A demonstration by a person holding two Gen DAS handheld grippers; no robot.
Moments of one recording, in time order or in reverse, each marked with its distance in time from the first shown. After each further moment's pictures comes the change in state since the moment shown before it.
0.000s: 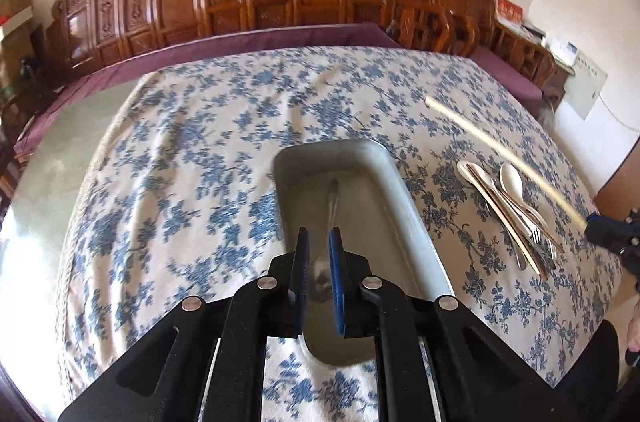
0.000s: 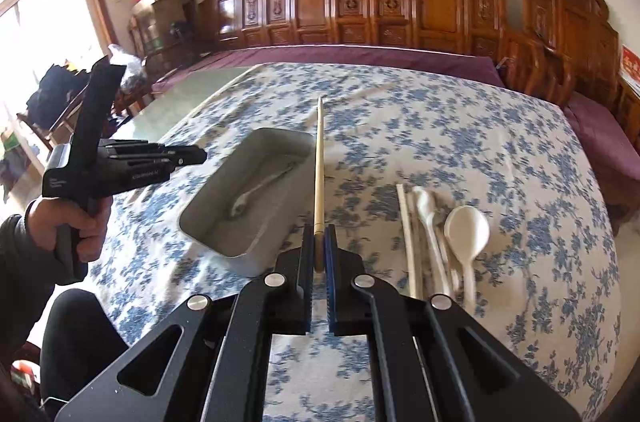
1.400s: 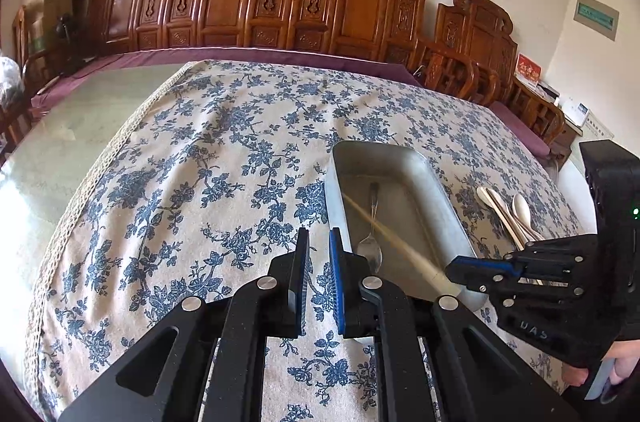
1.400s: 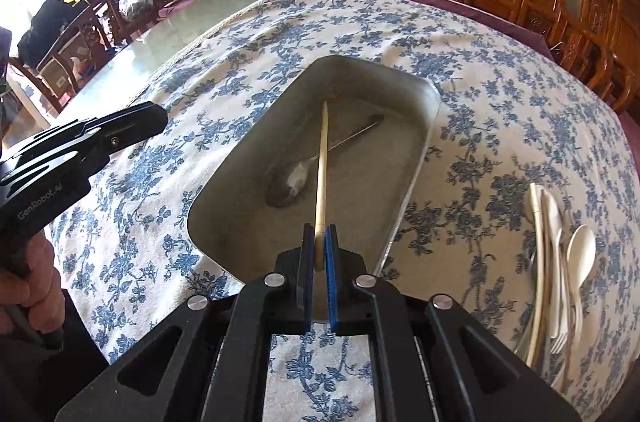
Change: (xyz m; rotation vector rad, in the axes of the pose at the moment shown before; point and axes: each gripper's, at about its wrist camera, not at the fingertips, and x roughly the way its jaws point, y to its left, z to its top) left arm -0.014 0.048 -0.050 -0.161 -0.128 -0.002; right arm 0.145 0.089 0.016 -0.099 0.240 -0.002
